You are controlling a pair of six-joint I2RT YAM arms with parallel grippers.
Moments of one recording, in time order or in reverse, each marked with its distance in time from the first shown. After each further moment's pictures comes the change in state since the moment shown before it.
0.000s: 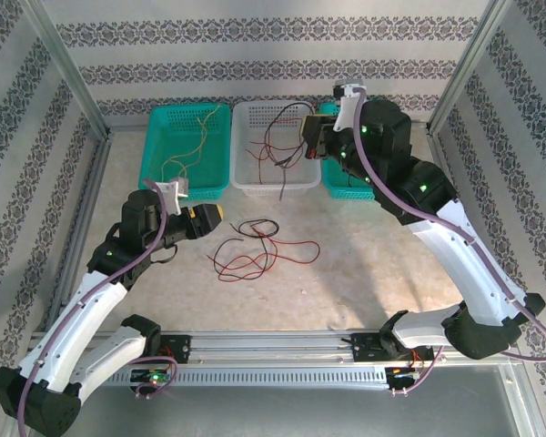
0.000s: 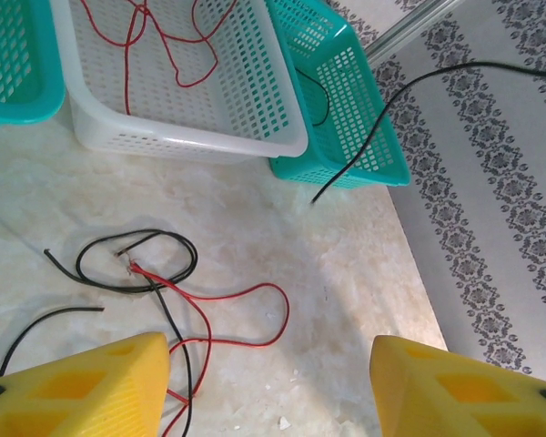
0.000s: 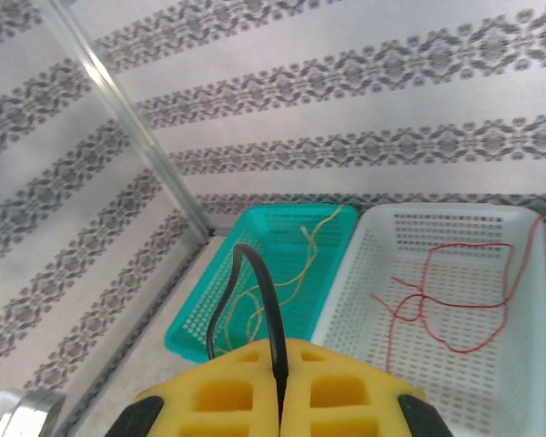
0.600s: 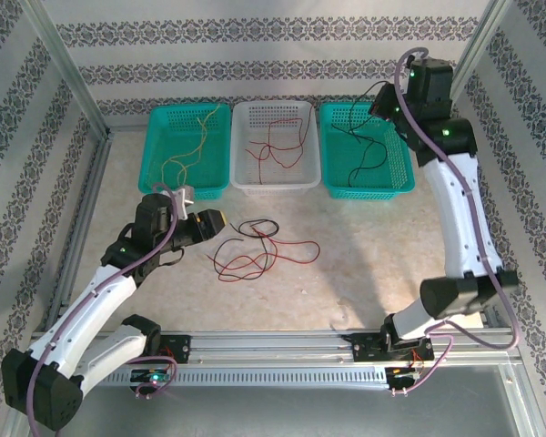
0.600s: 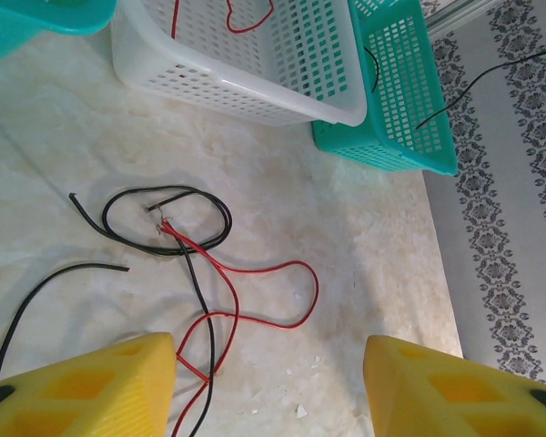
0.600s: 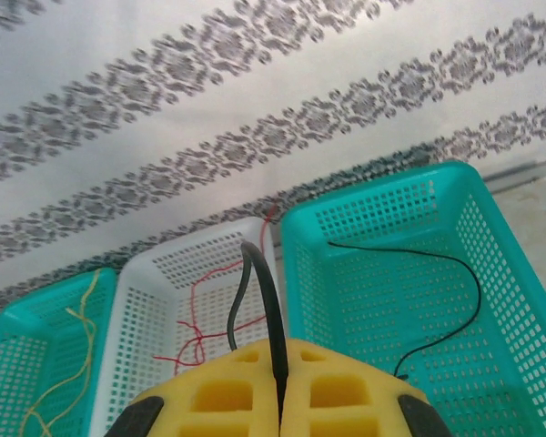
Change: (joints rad) left arm -0.001 0.068 -0.095 0.066 -0.007 -0.079; right arm -0.543 0.262 0.186 -0.146 -0.089 0.031
